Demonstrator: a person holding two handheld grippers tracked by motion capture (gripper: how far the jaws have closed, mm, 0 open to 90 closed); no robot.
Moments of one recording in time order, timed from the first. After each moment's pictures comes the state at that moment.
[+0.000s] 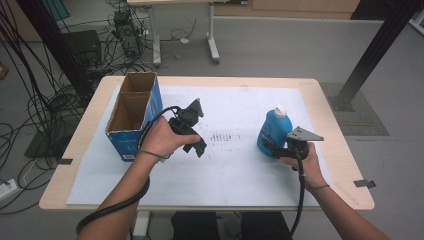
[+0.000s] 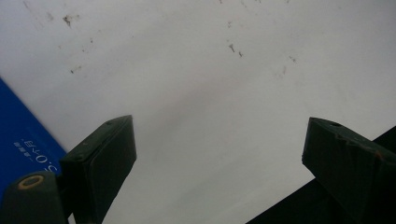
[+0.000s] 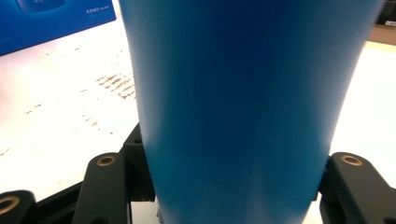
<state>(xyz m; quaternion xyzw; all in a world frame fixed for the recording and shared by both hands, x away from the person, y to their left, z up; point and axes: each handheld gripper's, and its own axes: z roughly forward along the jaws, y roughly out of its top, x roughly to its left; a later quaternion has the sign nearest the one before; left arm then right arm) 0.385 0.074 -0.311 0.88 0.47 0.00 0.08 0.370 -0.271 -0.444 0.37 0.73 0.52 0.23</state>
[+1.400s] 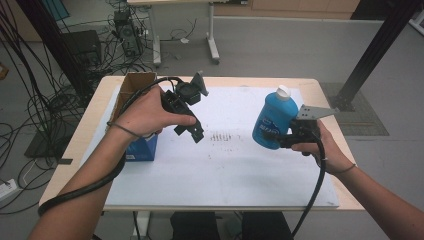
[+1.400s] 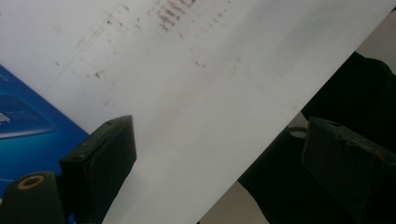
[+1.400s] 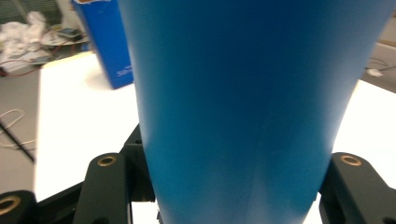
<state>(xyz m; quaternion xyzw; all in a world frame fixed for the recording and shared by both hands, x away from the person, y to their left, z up) 0.361 0.069 -0.204 0.93 0.34 0.02 0.10 0.363 -0.267 -0.340 0.24 0.79 0.56 0.12</state>
